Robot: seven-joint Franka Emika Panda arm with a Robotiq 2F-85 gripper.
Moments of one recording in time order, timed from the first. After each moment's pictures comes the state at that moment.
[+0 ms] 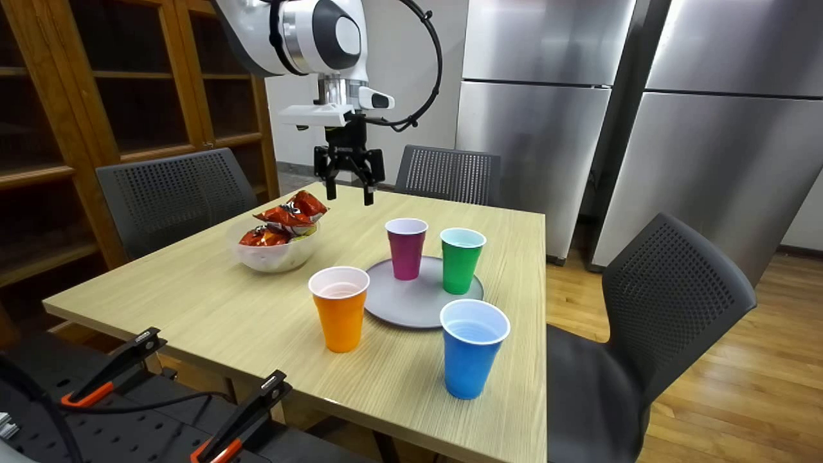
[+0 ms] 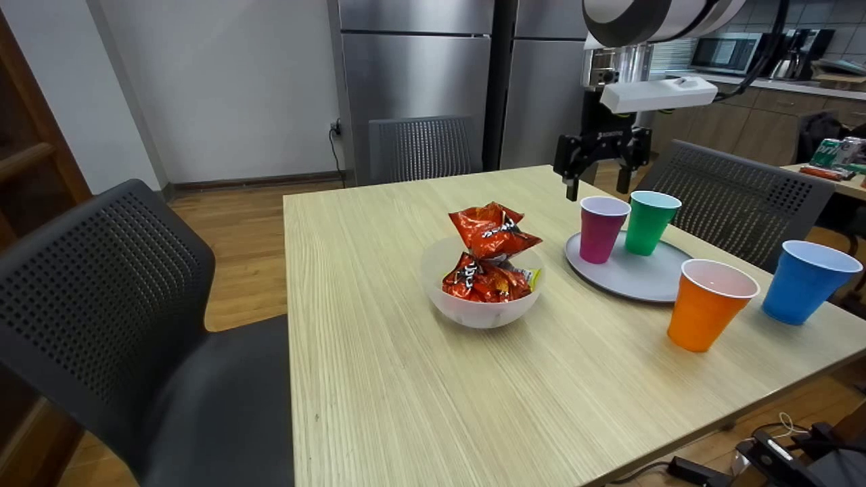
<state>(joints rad) 0.03 0.36 -0.05 -2.08 -0.09 2.36 0.15</state>
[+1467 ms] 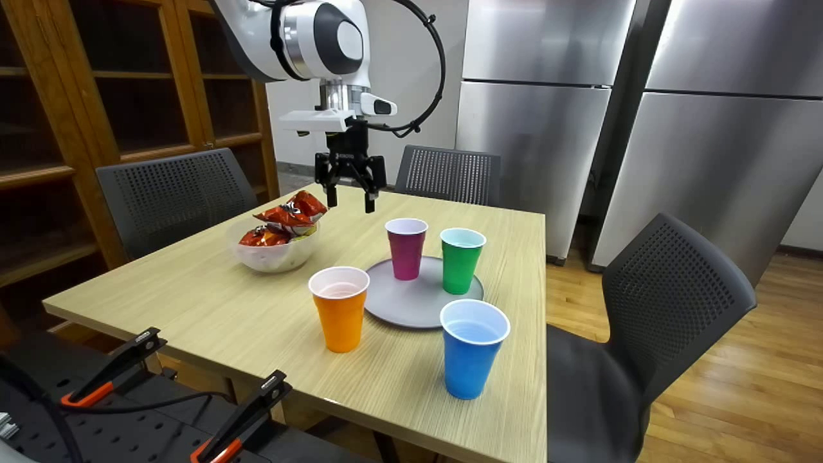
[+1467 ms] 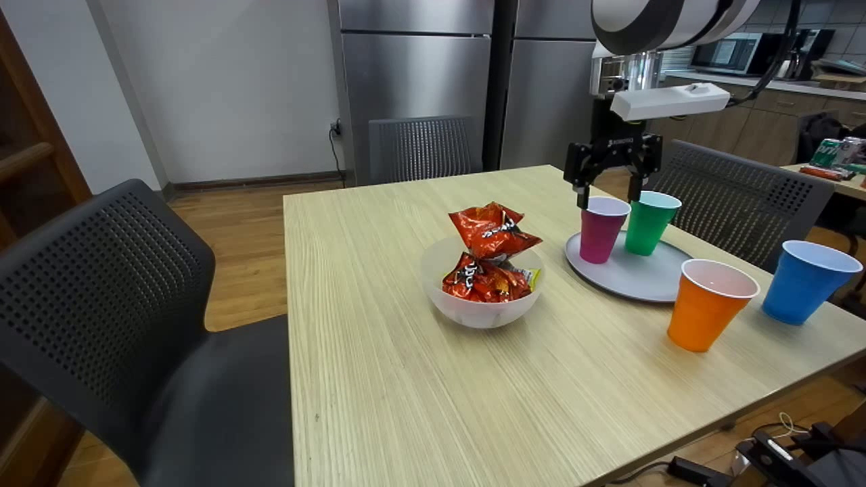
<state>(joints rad) 0.03 0.35 -0.06 -2.11 -0.09 2.35 0.15</state>
